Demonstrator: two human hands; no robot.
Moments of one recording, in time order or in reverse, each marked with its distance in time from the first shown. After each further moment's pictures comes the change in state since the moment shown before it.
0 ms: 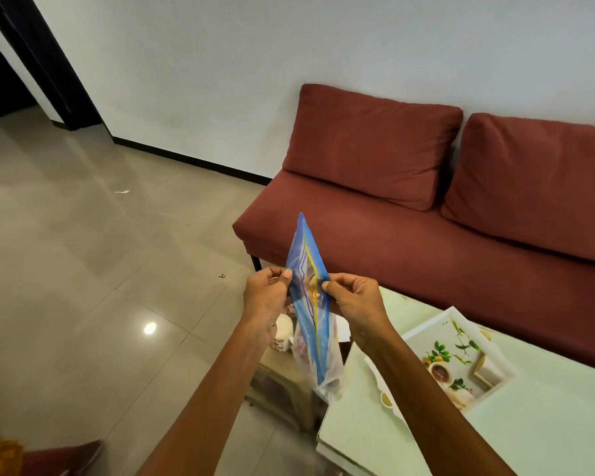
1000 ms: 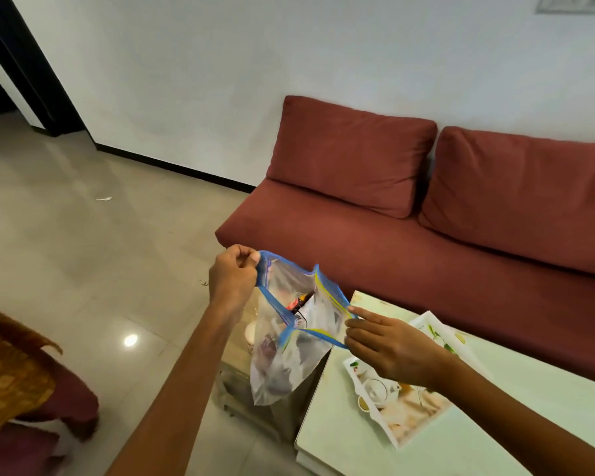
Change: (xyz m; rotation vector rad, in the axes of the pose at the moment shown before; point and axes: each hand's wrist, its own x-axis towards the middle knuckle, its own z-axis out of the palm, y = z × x) left_hand 0.010 0.017 0.001 0.271 0.162 0.229; right_hand -0.016 0.024 -0.130 -1.523 -0.407 -1.550
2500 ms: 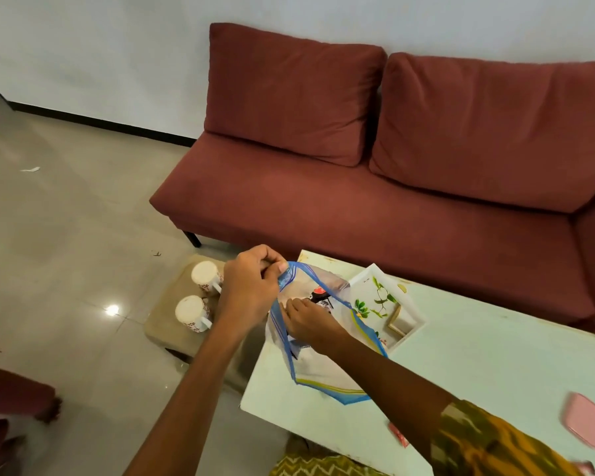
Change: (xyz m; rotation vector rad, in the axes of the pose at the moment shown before) left_hand -0.081 0.025 0.168 0.360 -0.330 0.226; right_hand -0.077 0.030 0.104 0.095 -0.808 0.274
